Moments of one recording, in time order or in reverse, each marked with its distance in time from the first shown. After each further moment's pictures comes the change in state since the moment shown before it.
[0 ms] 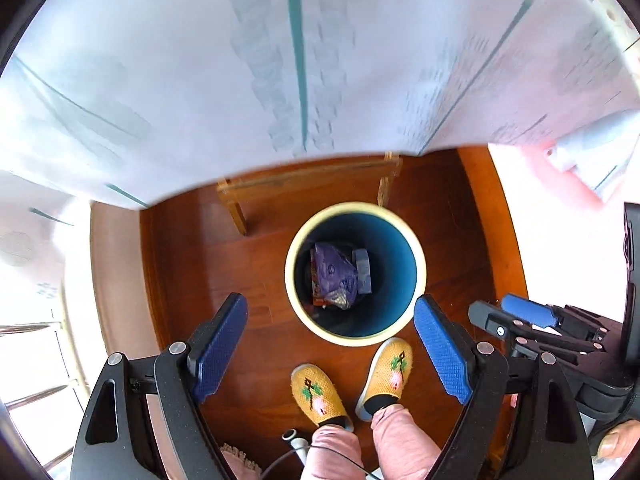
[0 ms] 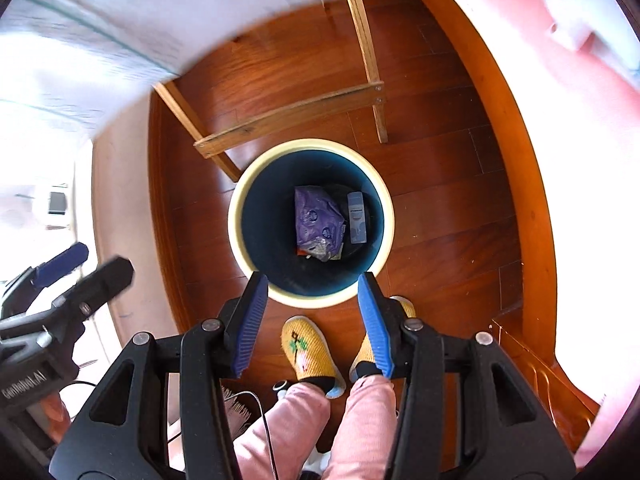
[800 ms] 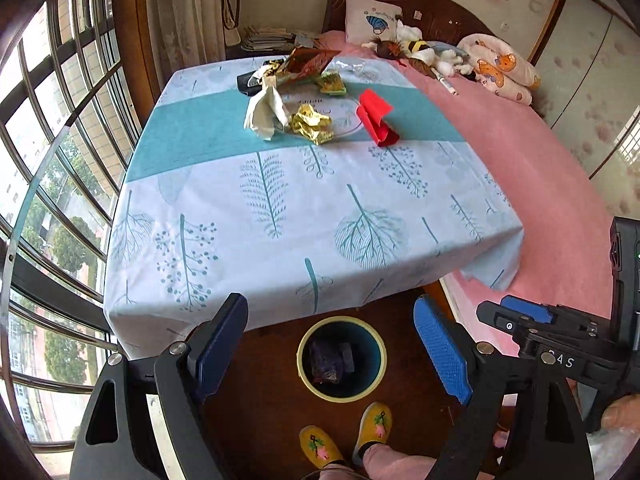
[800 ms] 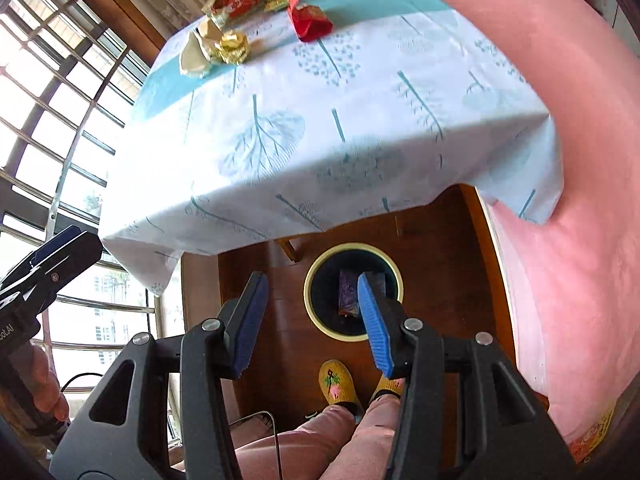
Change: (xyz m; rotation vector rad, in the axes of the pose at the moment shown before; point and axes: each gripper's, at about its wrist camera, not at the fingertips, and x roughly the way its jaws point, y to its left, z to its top) left arm -0.300 0.019 0.048 0.050 -0.353 -0.073; right arm -0.280 0.068 0.004 -0.054 -0.311 0.074
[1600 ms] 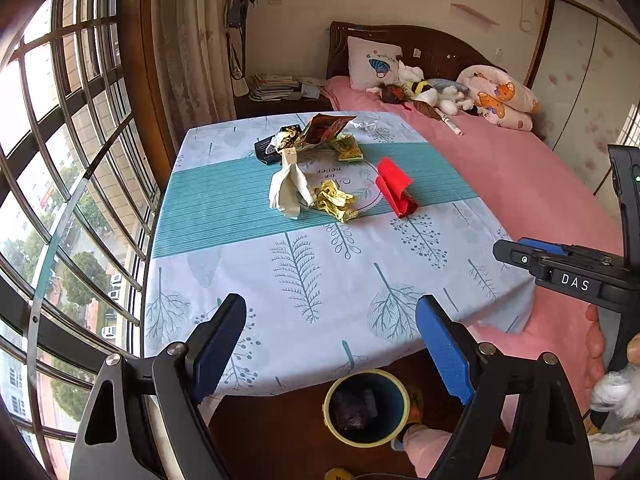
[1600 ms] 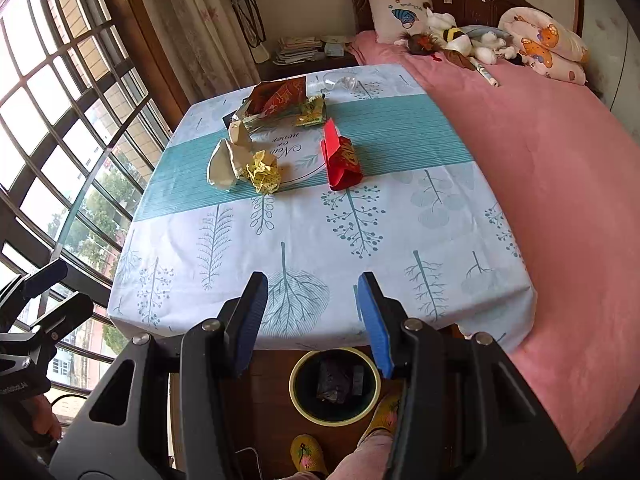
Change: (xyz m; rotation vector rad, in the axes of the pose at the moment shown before) left arm -0.017 0.026 0.063 0.041 -0.142 0.060; right arm -0.050 0.060 0.118 -0.135 -0.238 -0.063
